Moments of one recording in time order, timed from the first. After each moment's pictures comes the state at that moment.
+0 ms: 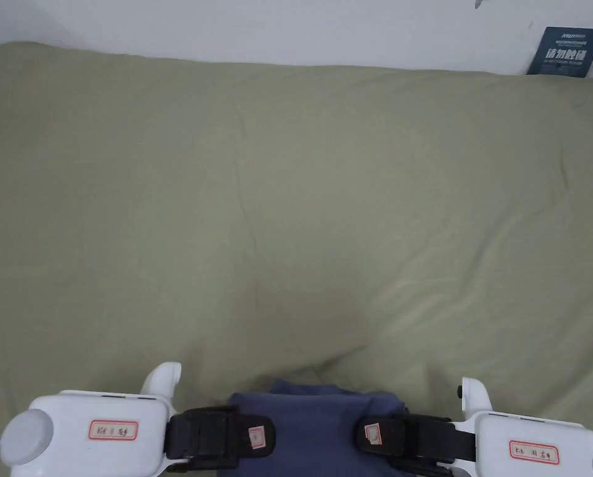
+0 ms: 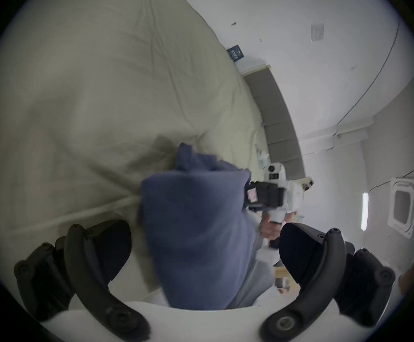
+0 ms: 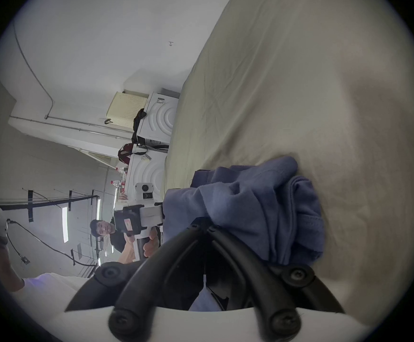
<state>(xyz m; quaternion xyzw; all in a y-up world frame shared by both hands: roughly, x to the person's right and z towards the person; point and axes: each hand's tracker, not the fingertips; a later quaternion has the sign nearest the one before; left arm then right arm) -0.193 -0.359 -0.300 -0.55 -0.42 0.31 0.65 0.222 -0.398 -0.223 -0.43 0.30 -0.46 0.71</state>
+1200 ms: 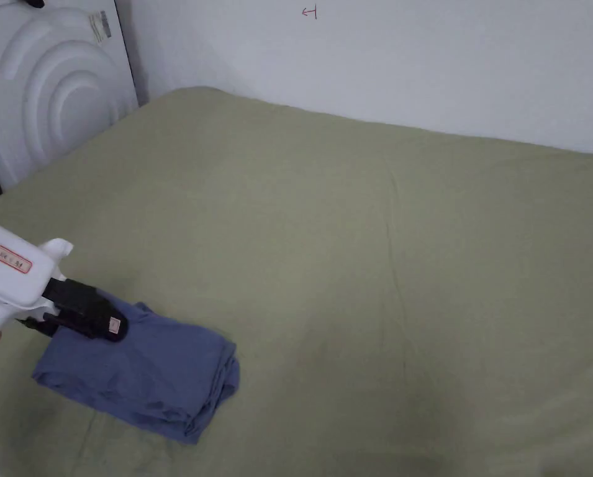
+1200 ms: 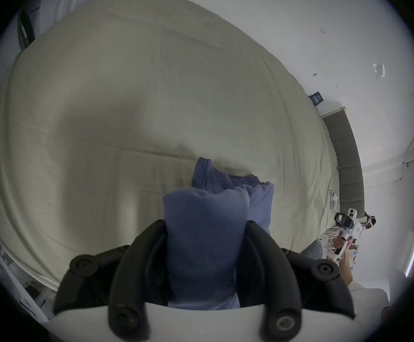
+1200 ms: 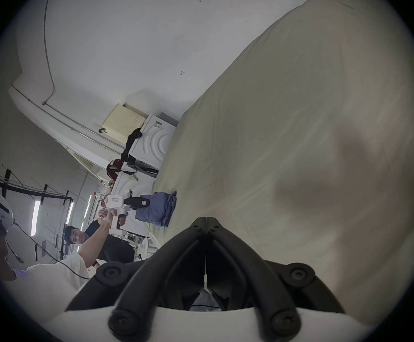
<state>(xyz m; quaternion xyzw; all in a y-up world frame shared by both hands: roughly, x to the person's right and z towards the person) -0.506 -0.251 -0.440 -0.60 -0.17 0.19 0.76 0.240 -0.317 -0.231 -0.37 0.24 -0.40 0.81</state>
